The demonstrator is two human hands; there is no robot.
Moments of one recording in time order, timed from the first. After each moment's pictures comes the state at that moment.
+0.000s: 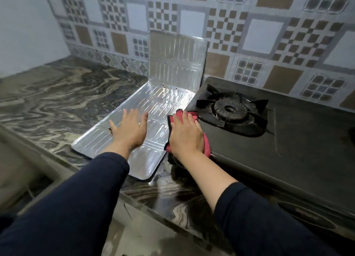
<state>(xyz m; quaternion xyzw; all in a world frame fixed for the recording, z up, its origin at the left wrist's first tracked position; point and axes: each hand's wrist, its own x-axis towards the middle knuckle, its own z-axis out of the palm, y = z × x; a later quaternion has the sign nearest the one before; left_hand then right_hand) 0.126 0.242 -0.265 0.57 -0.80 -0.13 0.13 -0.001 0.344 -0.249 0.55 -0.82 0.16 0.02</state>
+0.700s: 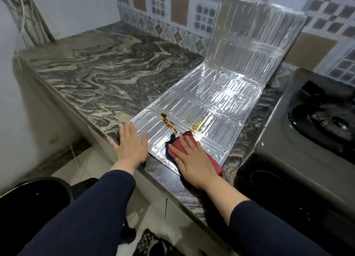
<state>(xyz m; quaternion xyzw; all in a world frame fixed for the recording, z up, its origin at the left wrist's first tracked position) 0.280 0.182 -0.374 0.71 -0.68 -0.15 0.07 0.092 0.264 -0.383 0.77 -0.63 0.01 -0.10</state>
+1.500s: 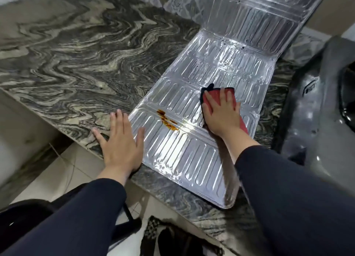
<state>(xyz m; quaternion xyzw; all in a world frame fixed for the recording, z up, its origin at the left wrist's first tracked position) 0.292 0.121 -0.401 0.64 -0.76 -0.06 0.01 0.018 0.133 -0.389 0.54 -0.84 0.05 -0.10</state>
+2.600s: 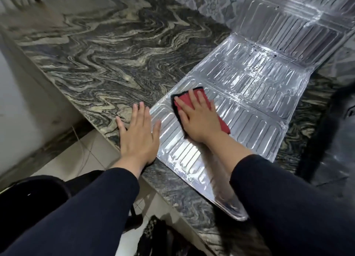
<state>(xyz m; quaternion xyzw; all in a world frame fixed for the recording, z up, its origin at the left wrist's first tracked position) 0.286 0.116 -0.398 0.65 -0.76 -0.07 0.02 0.103 0.092 -0.395 0.72 -0.69 0.05 -0.10</state>
